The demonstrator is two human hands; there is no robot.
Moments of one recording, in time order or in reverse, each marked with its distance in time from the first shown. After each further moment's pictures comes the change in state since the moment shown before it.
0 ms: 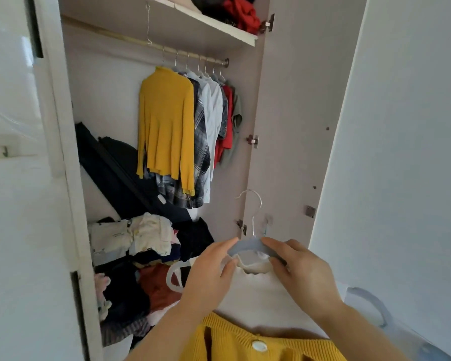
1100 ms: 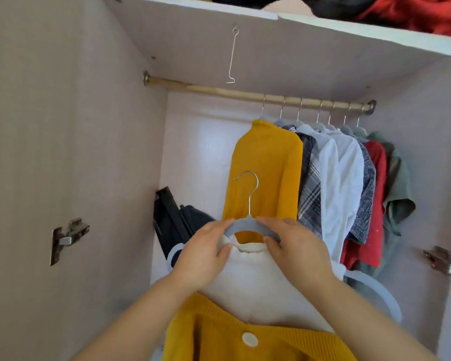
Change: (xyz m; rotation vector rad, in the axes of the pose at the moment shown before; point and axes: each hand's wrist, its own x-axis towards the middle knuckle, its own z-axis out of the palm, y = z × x) left_hand 0.413 -0.279 -0.115 0.559 0.344 -0.132; right_hand 0.559 -0.035 0.221 0.302 0.090 -0.478
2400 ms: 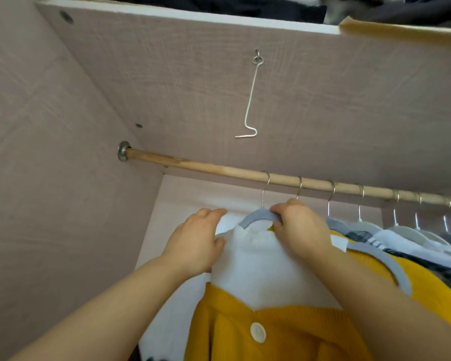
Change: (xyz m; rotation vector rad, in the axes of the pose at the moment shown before) left_hand 0.348 -0.126 -0.022 0.352 0.283 0.073; right_hand 0.416 0.079 0.060 -0.213 0.306 -0.067
